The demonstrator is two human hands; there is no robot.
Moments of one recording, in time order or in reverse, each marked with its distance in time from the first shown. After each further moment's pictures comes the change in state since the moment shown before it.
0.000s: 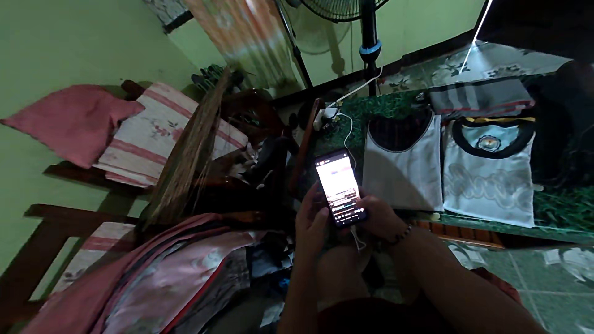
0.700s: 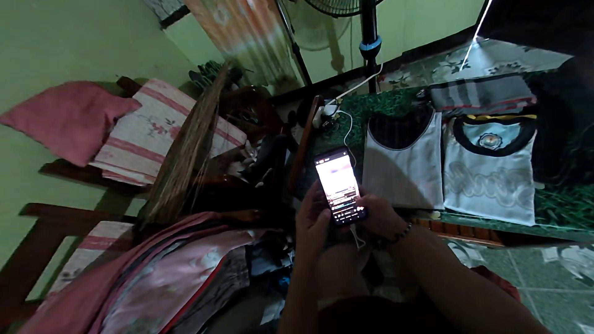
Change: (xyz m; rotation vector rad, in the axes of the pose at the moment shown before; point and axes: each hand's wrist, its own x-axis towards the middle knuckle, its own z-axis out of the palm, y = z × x) left_hand -0.001 -0.005 0.000 -0.033 -0.024 0.029; right_hand 0.002 0.001 -0.001 0.010 -0.023 -0.026
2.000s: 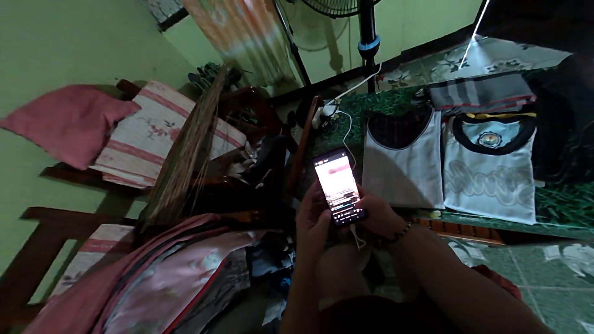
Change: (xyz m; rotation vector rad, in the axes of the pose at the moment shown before) left_hand 0.001 -0.001 0.001 -0.032 0.006 -0.023; right_hand 0.004 0.004 -0.007 -0.033 -0.077 -0.003
